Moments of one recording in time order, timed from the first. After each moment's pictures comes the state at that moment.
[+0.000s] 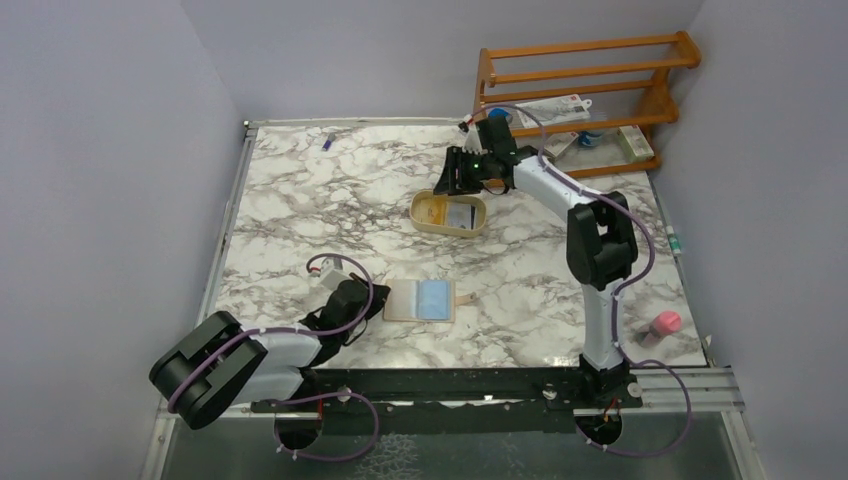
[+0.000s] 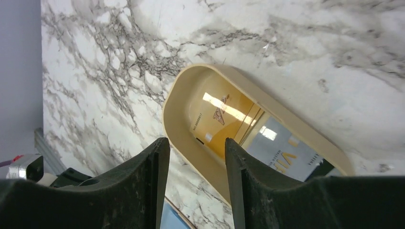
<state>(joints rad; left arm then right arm) -0.72 1.22 0.06 0.59 -0.33 -1.20 0.43 2.13 1.69 -0.36 -0.50 0.39</state>
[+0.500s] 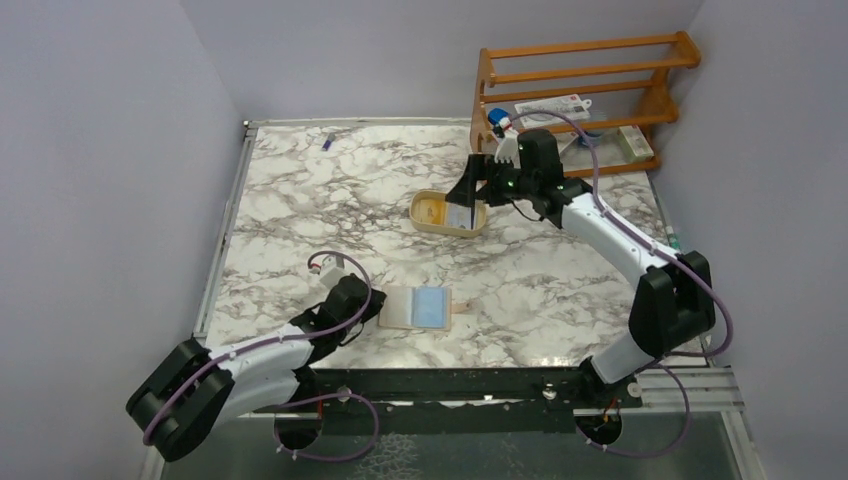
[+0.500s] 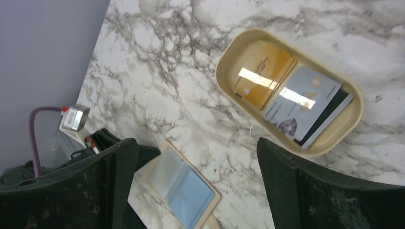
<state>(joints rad) -0.72 1.07 0.13 0.31 -0.32 -1.16 0.42 1.61 1.29 -0.23 -0.44 0.38</state>
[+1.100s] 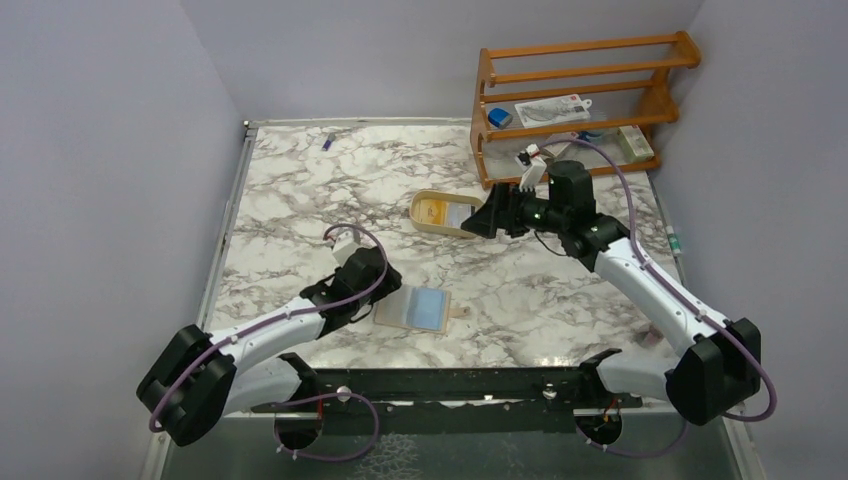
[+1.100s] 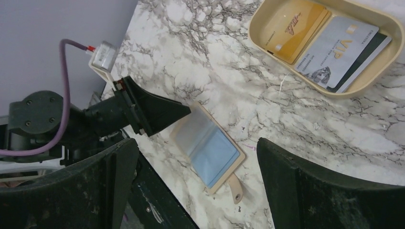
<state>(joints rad) -0.72 1.11 0.40 -0.05 -0.31 -1.05 0.42 1.24 0.98 -0.21 -0.52 0.46</state>
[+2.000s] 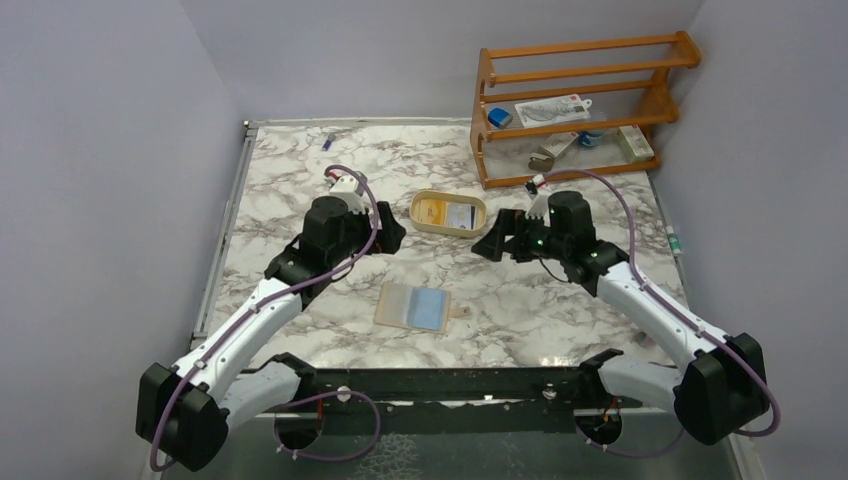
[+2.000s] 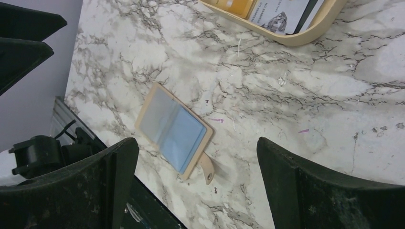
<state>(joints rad) -0.50 1.00 0.75 -0.17 0.04 -0.41 0.42 1.12 0.75 -0.19 -0.39 0.48</state>
